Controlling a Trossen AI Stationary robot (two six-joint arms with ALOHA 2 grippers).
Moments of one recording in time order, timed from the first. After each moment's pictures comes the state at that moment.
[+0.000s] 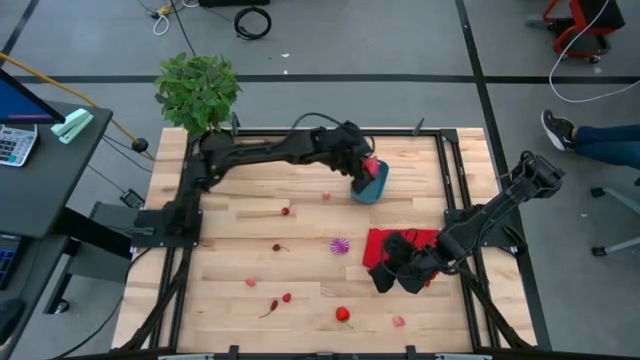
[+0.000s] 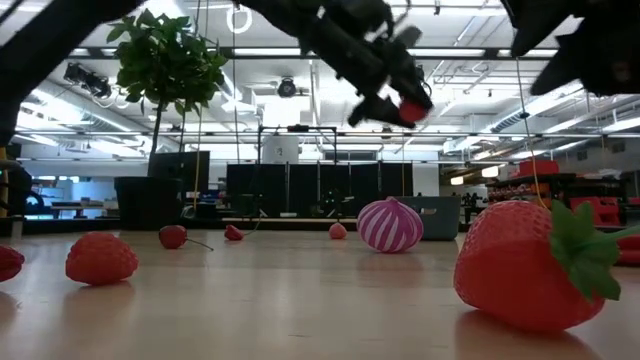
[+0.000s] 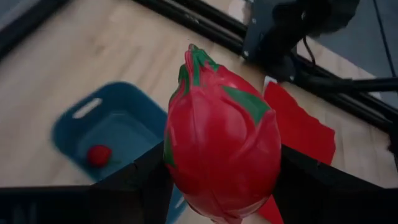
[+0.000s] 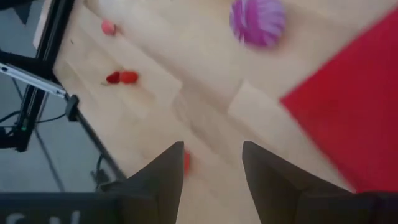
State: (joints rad) left arm 0.25 2.17 1.94 -0.44 0.21 -0.30; right arm 0.62 1.39 0.93 -0.47 0.37 1.60
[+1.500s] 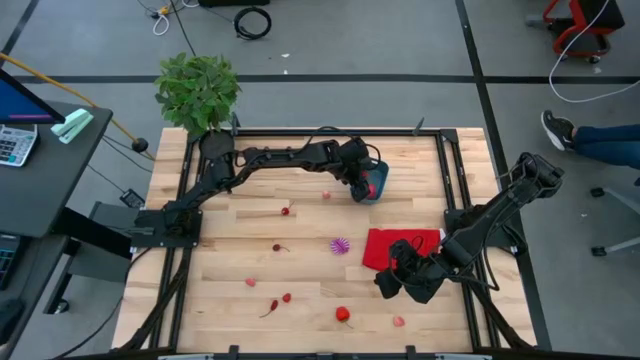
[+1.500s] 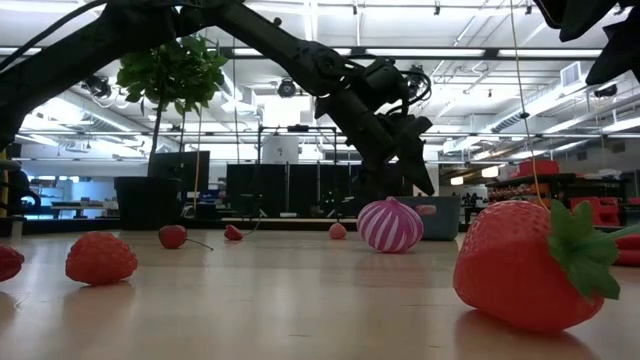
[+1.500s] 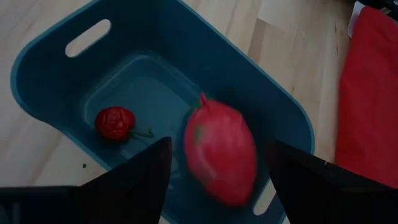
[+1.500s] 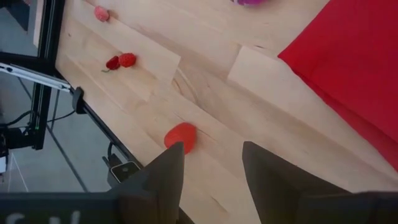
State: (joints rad) left arm 0.28 2.37 1.96 -0.42 0.19 -0.19; right arm 0.70 1.39 0.93 -0.49 0.37 1.77
